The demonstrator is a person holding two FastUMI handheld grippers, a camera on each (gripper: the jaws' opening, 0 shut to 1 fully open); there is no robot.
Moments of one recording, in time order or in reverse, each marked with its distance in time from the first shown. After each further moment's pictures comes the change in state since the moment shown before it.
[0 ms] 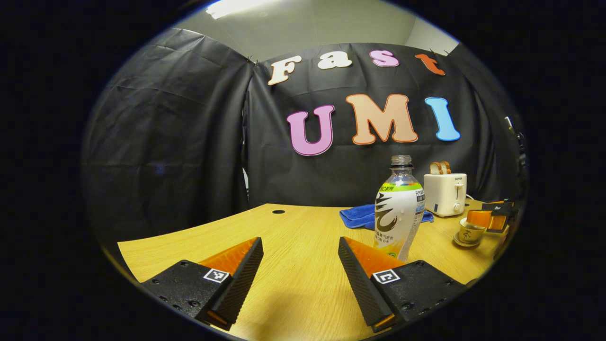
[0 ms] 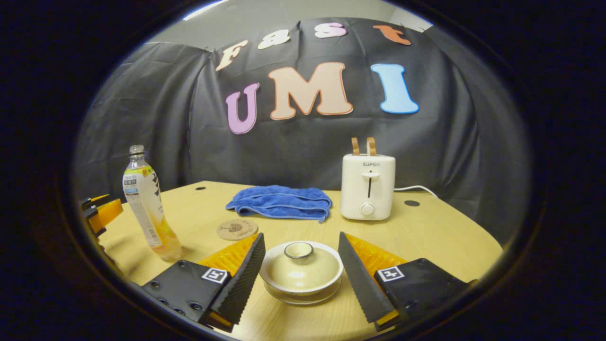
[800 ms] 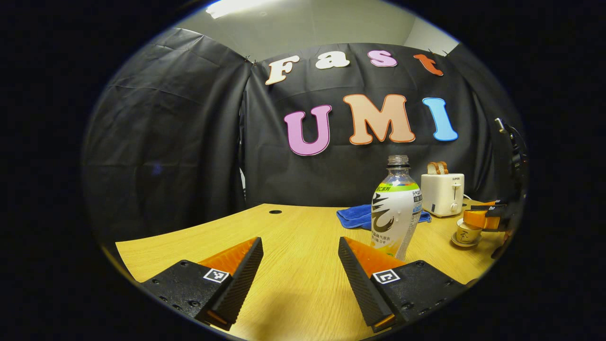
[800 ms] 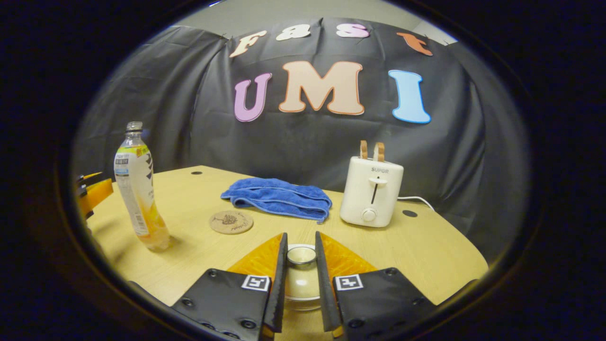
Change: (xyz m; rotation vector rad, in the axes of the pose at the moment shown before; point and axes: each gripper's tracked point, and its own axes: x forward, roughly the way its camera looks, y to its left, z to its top) left arm 0.001 -0.005 0.001 -0.001 0.001 -0.017; right arm 0.008 0.001 0.006 -0.114 -0.022 -0.036
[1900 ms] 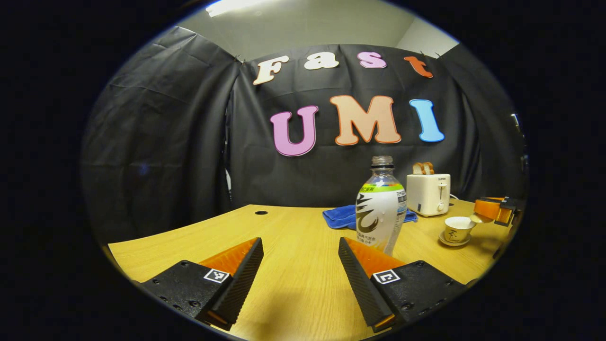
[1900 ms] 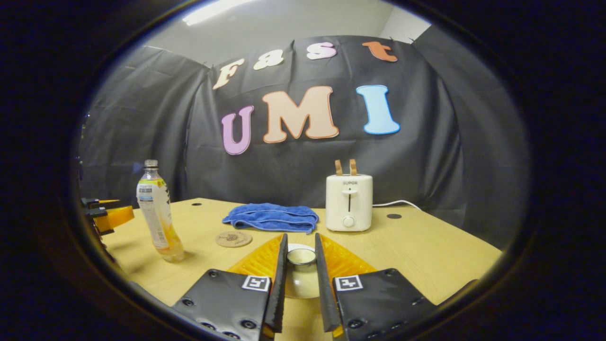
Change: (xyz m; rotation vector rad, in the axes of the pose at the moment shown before) left arm 0.000 -0.026 0.001 -0.002 -0.006 -0.138; right arm -0.061 -0.033 0.012 0.140 -0.168 -0.058
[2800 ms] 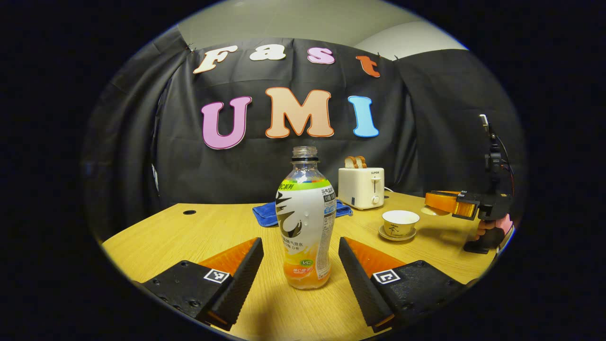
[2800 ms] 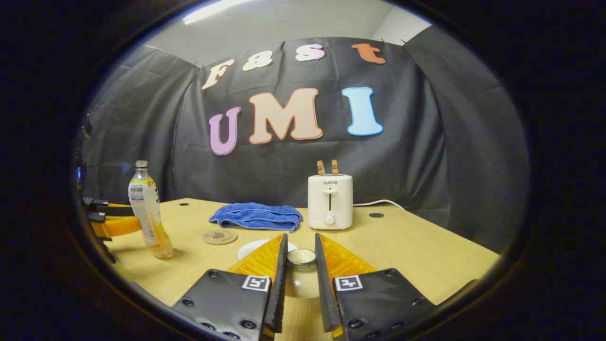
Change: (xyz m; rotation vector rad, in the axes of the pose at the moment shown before) left arm 0.019 -0.082 -0.009 -0.002 0.063 -0.401; right arm -0.014 -0.023 0.001 -0.002 -0.001 -0.067
